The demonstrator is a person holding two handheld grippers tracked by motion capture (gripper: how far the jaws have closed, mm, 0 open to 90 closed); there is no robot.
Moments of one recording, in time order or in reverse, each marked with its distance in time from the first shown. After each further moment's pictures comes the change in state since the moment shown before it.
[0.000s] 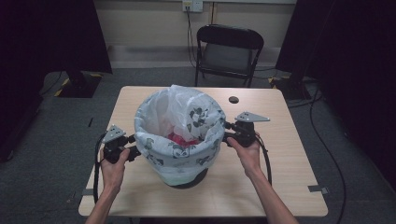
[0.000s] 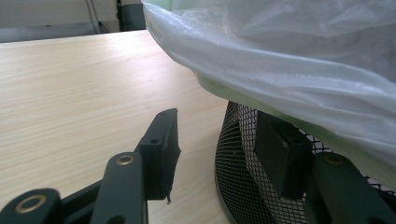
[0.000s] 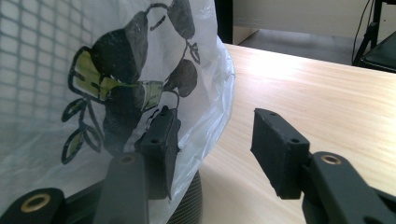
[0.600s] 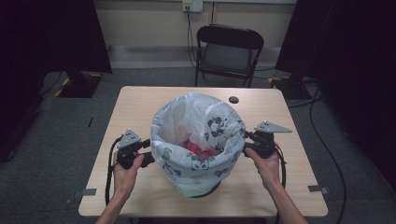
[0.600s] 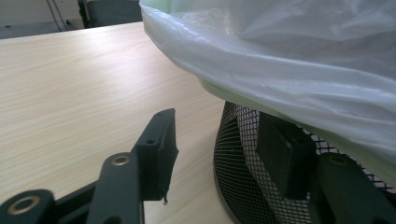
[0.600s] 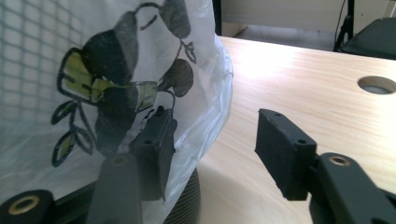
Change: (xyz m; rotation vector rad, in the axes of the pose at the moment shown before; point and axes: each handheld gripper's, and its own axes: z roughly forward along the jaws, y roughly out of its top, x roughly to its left) left arm -0.039 0.000 0.012 0.023 -0.104 0.031; right arm -0.012 -0.019 -0.055 0.008 -0.038 0.015
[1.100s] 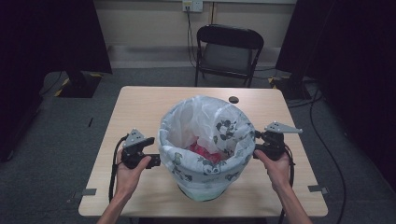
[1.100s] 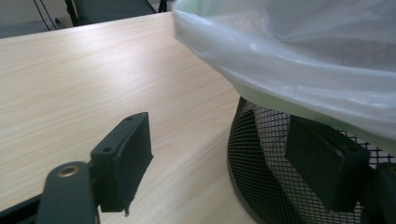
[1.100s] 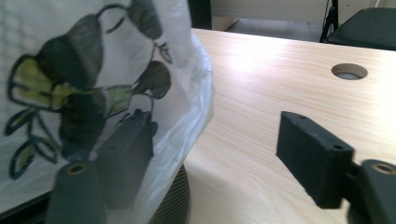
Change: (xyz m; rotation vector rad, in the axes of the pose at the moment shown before) left arm 0.001 0.004 0.003 0.009 -0.009 0.028; right arm -0.019 -0.003 -0.018 0.018 -0.028 0.030
